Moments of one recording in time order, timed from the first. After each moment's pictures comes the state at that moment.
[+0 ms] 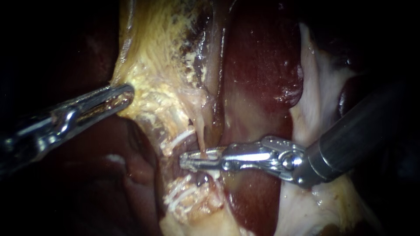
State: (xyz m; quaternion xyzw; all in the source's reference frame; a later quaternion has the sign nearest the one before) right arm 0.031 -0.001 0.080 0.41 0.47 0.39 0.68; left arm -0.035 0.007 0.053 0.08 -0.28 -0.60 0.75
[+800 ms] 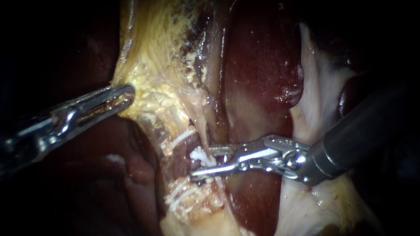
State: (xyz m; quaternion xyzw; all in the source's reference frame) right arm 0.029 0.001 0.080 0.36 0.52 0.32 0.71; left arm -0.035 0.007 0.053 0.08 -0.28 -0.60 0.75
